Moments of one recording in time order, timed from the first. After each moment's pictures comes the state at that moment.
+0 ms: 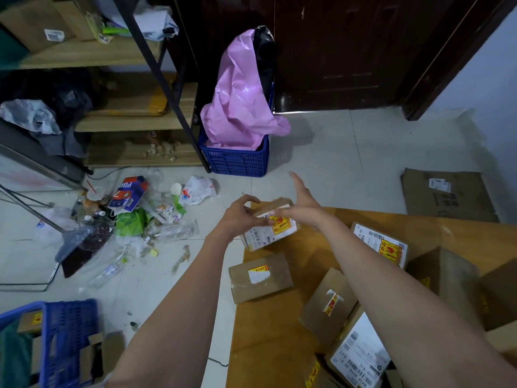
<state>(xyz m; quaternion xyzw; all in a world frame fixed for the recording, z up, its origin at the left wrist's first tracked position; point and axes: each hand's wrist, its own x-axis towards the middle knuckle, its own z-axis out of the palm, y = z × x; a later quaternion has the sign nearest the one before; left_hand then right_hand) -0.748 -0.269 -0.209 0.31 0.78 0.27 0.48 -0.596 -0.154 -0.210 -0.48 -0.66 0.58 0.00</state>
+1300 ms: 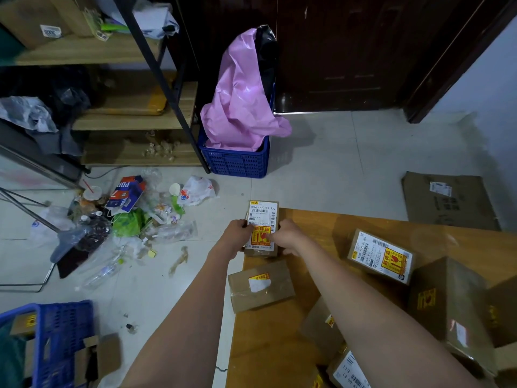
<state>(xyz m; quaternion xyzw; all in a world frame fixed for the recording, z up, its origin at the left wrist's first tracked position) -0.744 -0.273 -0.251 0.14 0.79 0.28 0.53 -0.624 -0.201 -0.245 -0.57 -0.56 0.59 -0.12</state>
